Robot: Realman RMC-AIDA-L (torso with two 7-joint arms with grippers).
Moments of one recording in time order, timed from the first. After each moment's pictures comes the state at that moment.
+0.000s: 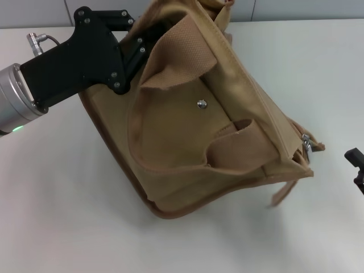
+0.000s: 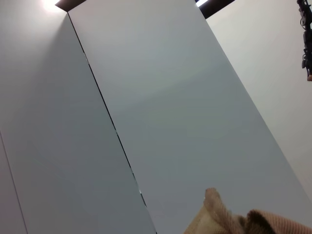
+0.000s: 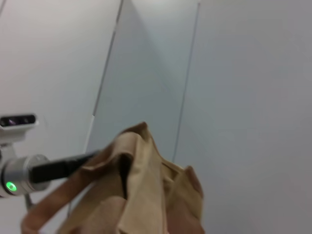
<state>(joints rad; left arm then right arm) -0.57 -2.08 0.76 0.43 1.44 1.78 -0.56 0.08 2.08 -0.64 -0.24 -1.45 -1.95 0.32</state>
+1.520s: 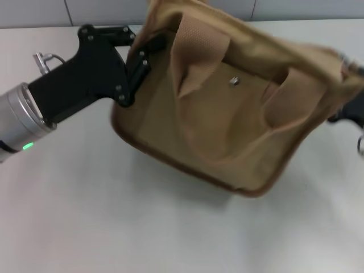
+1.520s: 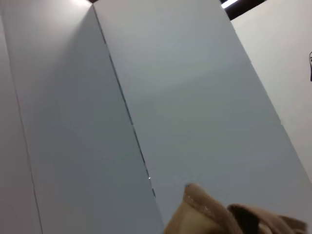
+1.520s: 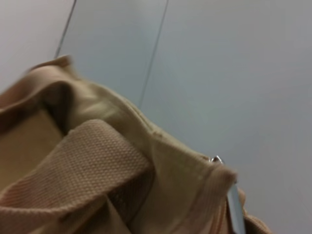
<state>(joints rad) -0.56 -2.08 0.77 0.28 1.41 1.76 -0.49 0.41 2.09 -0.36 -0.19 -1.58 -1.62 0.29</state>
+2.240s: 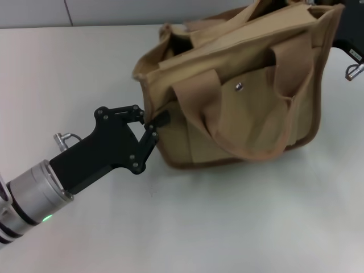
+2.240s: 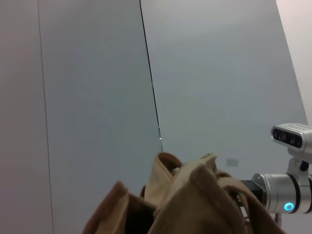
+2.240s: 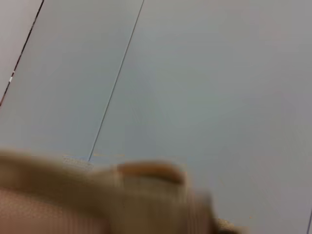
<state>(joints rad) -0.48 -2.08 0.80 -0.03 1.42 1.70 -0.30 0.60 2.08 -0.33 -0.31 -1.58 -1.41 0.43</state>
